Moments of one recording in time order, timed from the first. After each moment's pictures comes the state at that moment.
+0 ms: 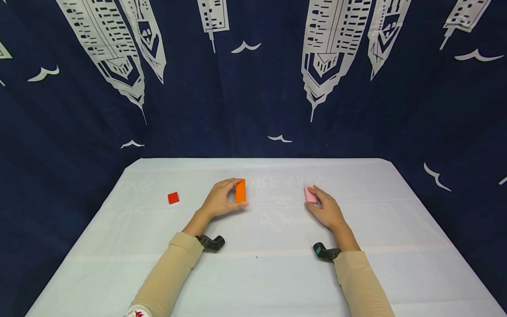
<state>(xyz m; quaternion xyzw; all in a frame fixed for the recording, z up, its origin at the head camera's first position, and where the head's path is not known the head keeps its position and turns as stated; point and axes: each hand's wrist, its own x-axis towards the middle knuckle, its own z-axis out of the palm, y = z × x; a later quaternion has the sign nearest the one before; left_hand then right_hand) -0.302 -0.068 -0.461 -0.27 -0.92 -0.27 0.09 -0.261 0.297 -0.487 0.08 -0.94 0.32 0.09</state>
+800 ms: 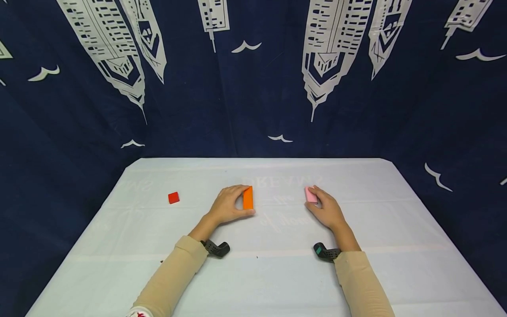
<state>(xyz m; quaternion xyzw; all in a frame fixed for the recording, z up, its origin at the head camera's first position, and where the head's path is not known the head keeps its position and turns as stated) -0.289 -0.050 -0.472 -0.28 -0.93 -0.23 0.08 -0.260 0.298 -0.485 0.08 -0.94 0.32 0.08</state>
